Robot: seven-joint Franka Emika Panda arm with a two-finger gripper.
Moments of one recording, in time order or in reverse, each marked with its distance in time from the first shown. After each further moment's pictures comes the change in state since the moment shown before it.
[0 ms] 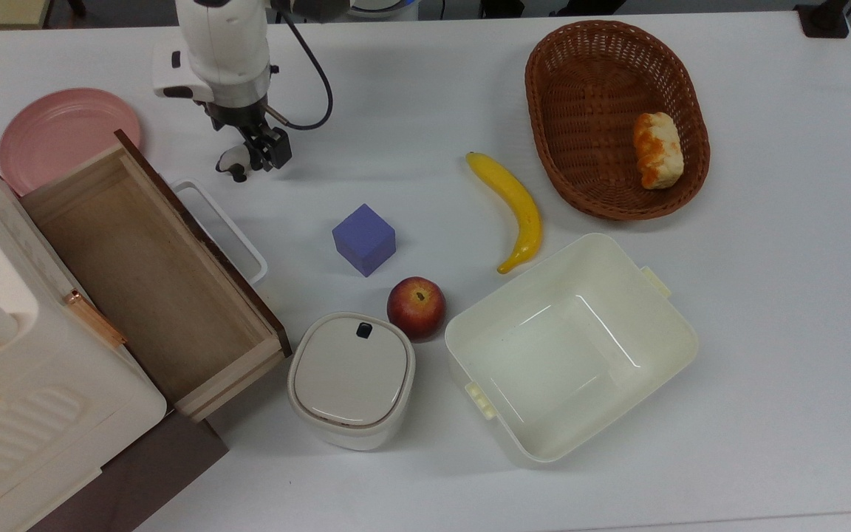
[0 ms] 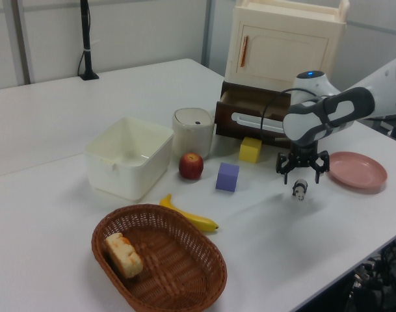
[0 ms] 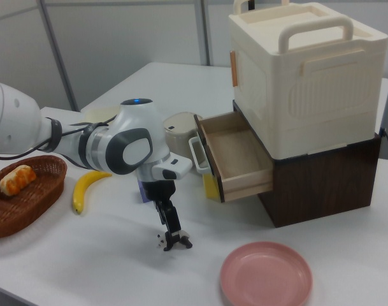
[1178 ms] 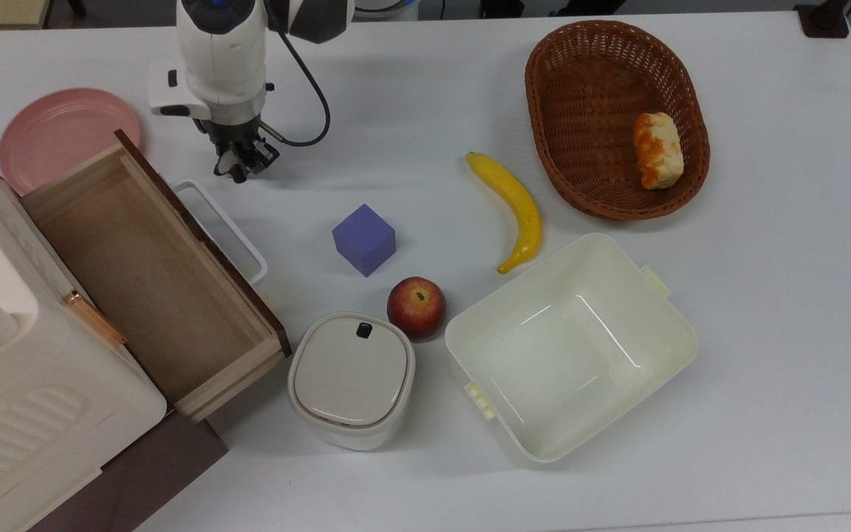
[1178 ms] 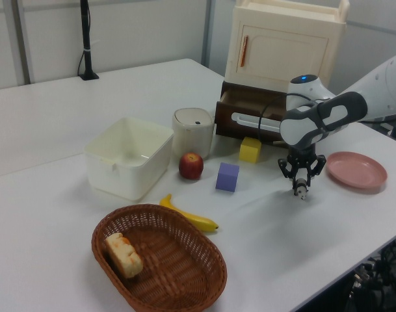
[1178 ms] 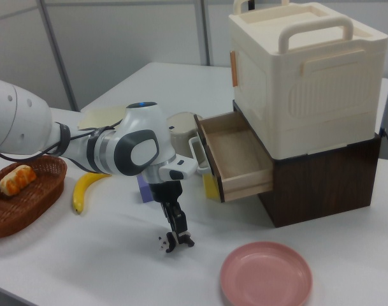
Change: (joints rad) arm -0.008 0.057 0.000 0.041 -0.056 0.013 -0.001
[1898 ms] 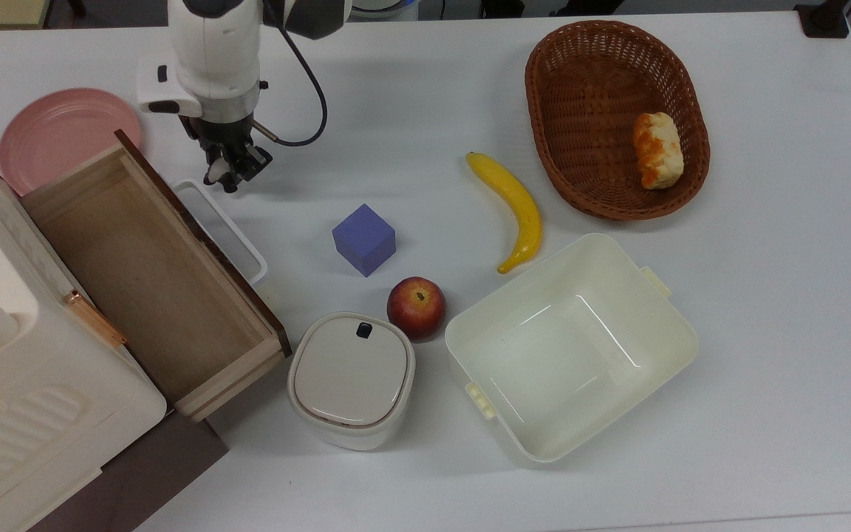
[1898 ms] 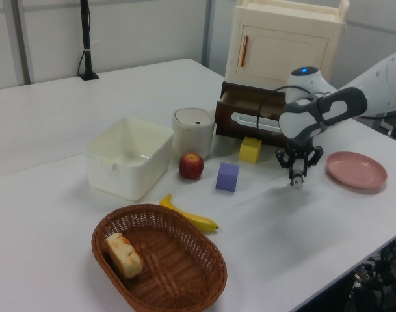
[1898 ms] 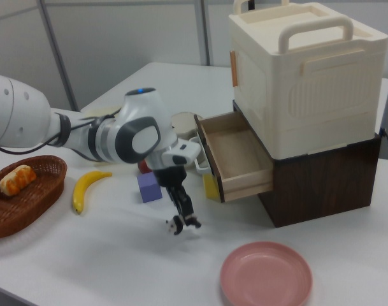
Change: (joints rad) arm 0.000 -0.001 0.004 0.061 0.005 0.018 -0.006
